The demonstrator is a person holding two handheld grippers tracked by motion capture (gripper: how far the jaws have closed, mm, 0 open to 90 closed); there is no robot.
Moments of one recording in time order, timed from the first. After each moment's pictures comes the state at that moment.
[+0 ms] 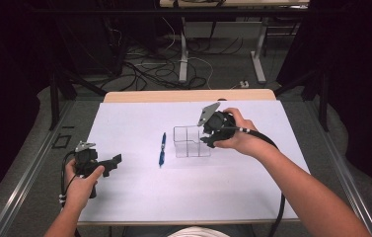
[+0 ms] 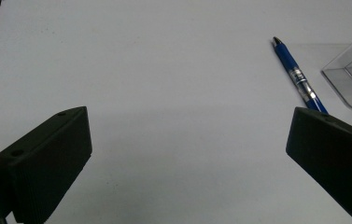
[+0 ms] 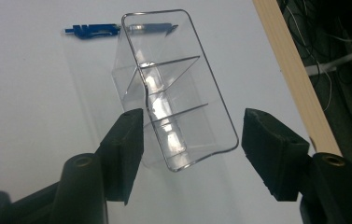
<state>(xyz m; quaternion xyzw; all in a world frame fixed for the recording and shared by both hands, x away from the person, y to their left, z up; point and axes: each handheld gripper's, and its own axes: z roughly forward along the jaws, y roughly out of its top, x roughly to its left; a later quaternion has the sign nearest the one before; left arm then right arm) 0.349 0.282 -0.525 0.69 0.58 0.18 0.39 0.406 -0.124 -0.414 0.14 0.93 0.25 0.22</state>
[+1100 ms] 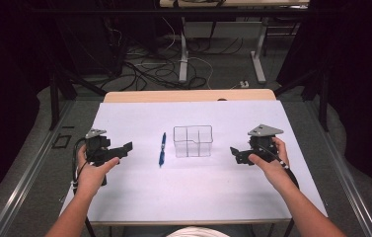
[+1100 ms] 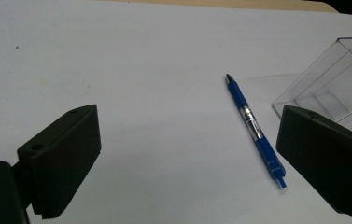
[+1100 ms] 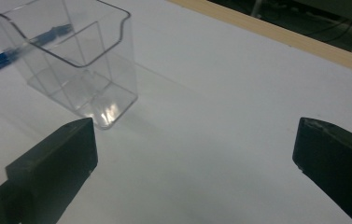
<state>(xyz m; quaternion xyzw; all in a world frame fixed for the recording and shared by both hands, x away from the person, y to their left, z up) 0.373 0.245 -0.494 0.70 0.56 0.17 0.42 0.367 -0.242 -0.490 0.43 0.77 0.39 0.26</state>
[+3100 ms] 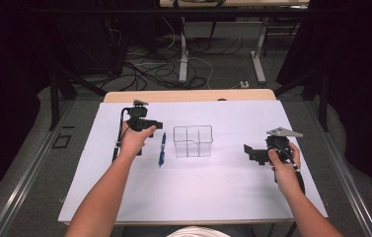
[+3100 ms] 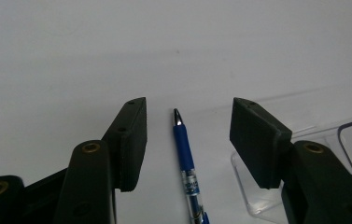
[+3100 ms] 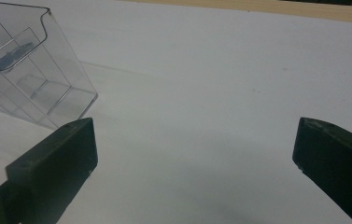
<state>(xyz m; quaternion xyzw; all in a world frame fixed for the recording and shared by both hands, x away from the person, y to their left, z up) 0.479 0.145 -0.485 0.72 0.60 0.07 0.33 0.371 -0.282 -0.509 0.51 0.71 0.42 0.23</state>
